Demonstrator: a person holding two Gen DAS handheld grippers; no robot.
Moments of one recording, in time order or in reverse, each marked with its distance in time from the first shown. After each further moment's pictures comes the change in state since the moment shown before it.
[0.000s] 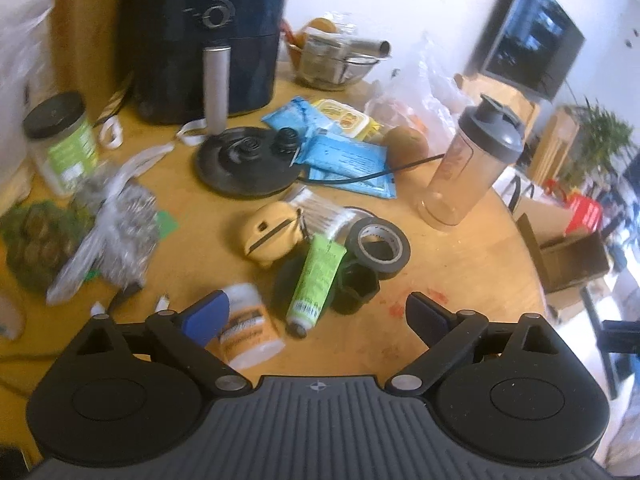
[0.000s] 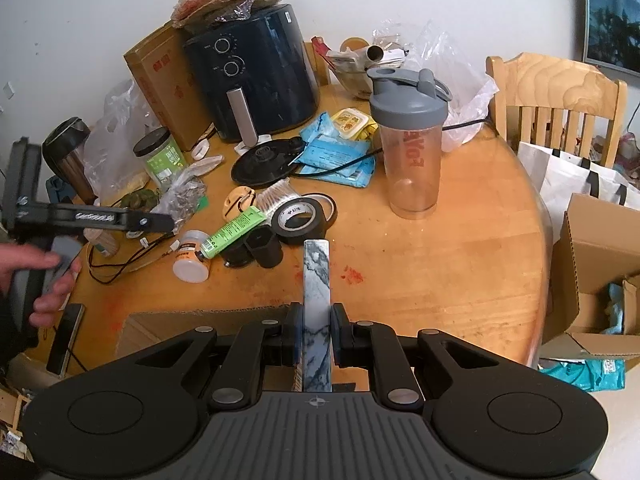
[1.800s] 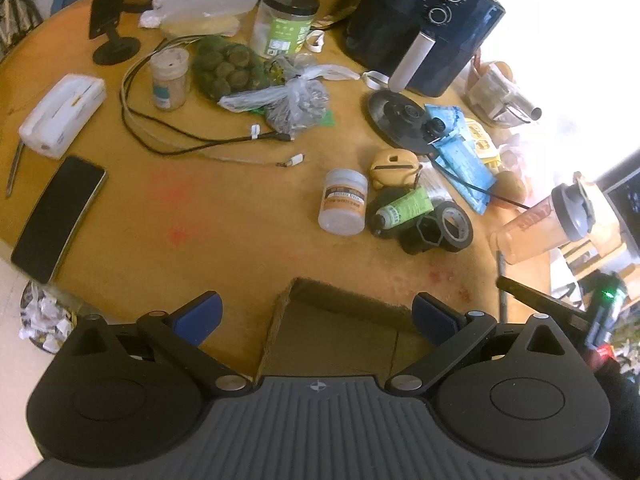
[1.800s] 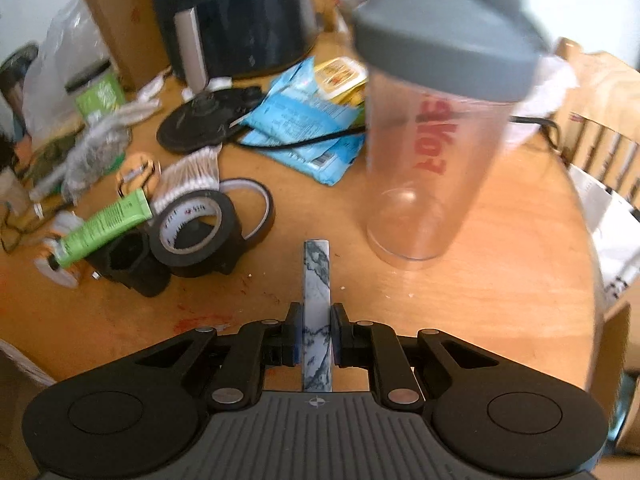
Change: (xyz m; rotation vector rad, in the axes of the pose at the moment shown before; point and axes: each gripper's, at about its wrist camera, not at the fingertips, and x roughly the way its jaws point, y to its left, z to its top) left arm -0.107 0.010 -0.081 -0.644 0.077 0.211; right arm 0.188 -0.052 0.058 -0.186 0.172 -0.050
